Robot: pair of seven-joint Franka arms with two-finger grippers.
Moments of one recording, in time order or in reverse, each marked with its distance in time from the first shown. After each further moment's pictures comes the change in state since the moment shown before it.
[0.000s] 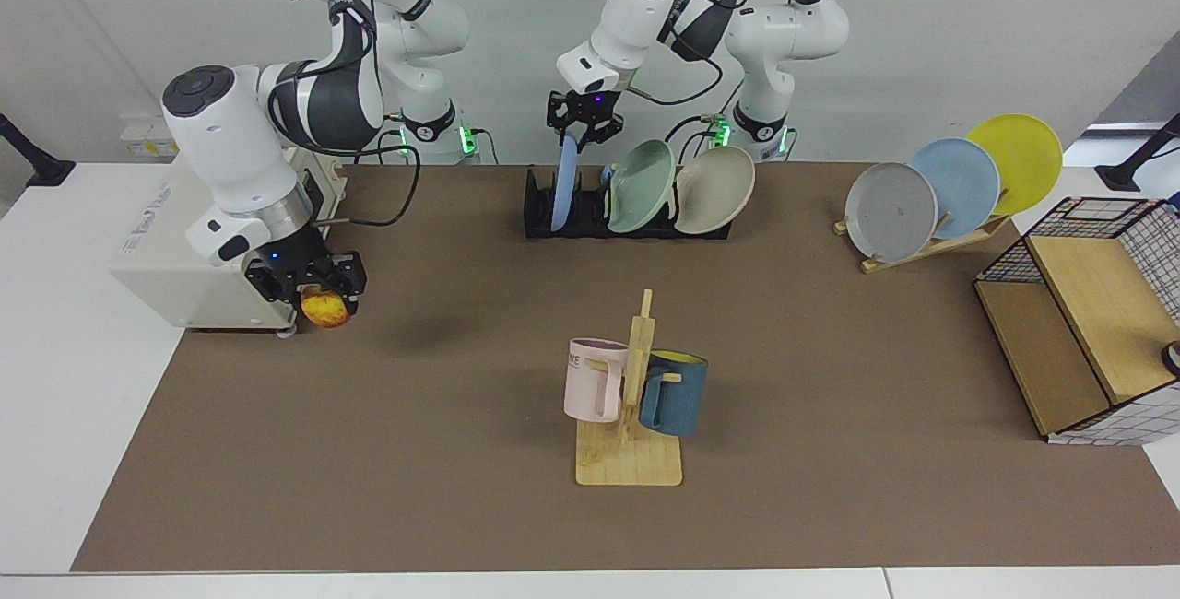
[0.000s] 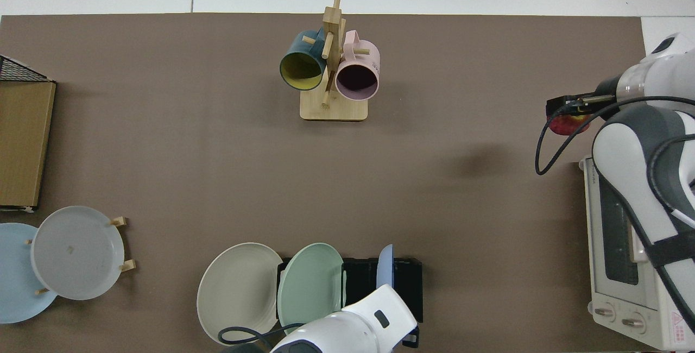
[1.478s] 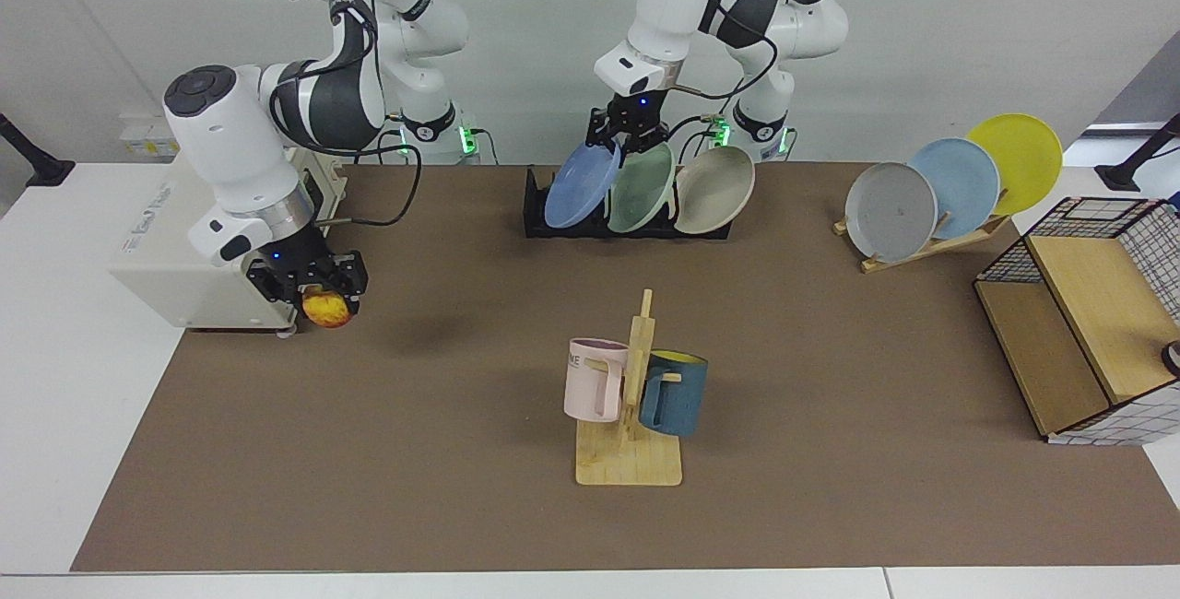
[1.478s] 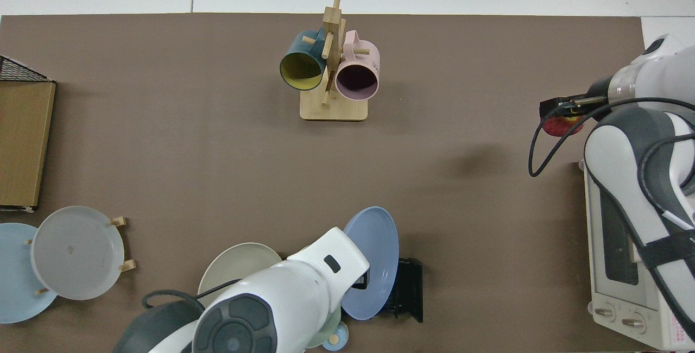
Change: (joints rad) left arm 0.067 0.021 0.143 0.108 0.252 -0.115 -0.041; right arm 0.003 0.000 0.005 0.000 0.000 0.001 0.000
